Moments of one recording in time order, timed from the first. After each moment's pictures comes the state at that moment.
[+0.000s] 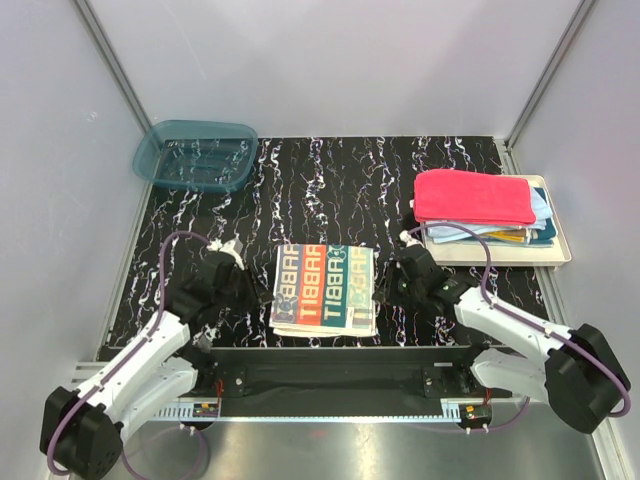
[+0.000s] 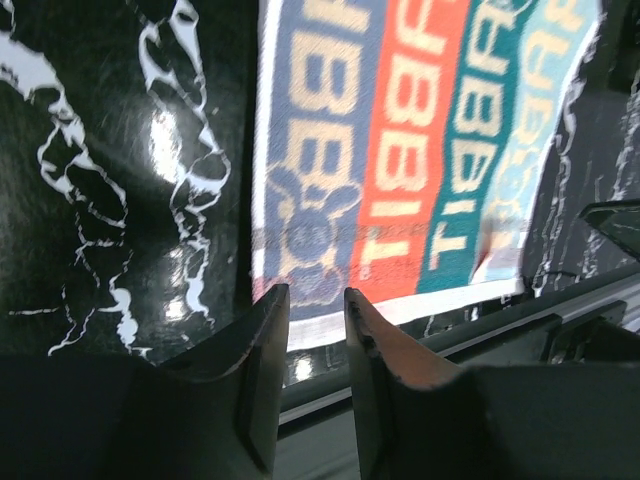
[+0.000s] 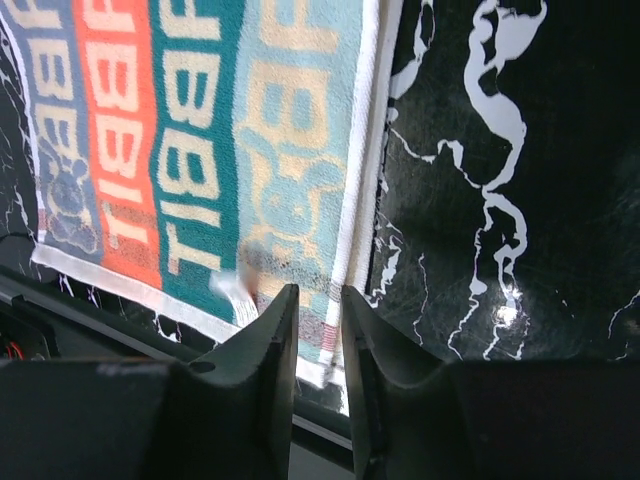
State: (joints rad) left arm -0.45 0.77 0.44 -0.48 0.18 -0.75; right arm 0.66 1.09 0.52 -0.27 -0.06 0.74
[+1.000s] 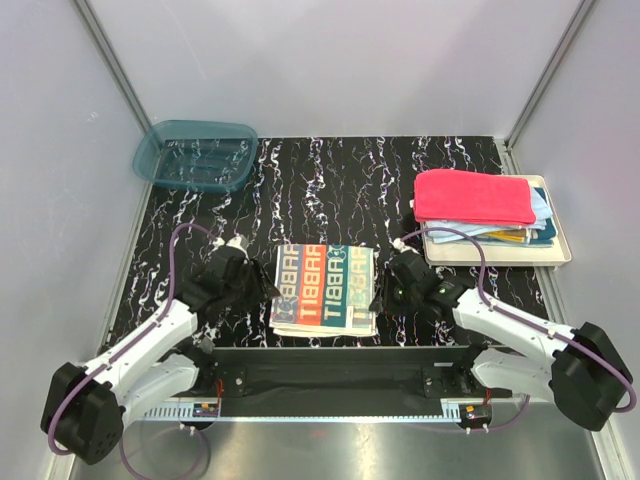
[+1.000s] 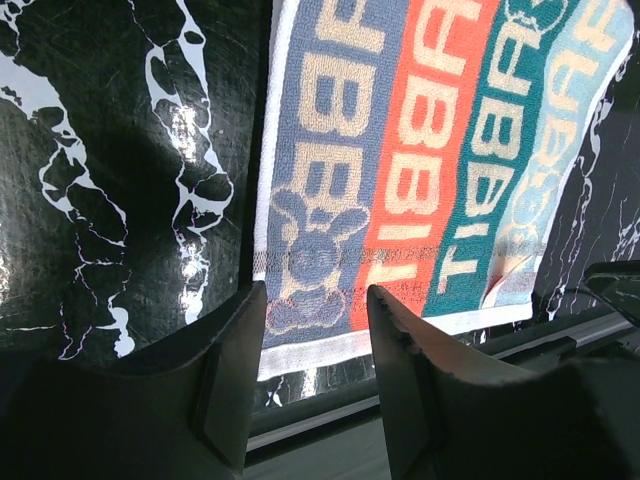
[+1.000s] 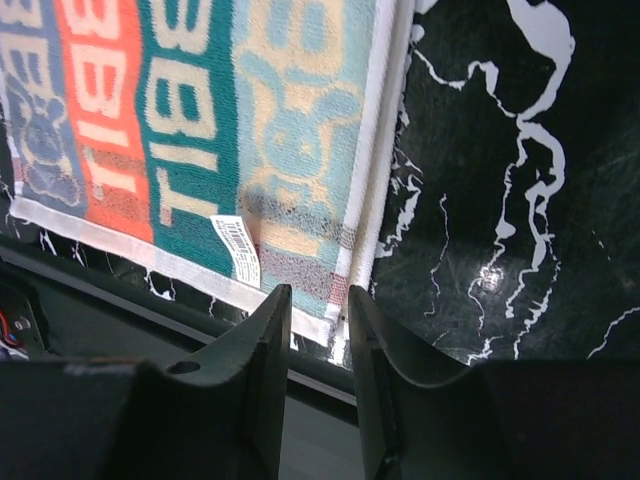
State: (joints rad) left arm -0.50 0.90 0.49 -0.45 0.10 -0.78; right arm 0.74 1.09 0.55 -0.38 -0.04 0.78
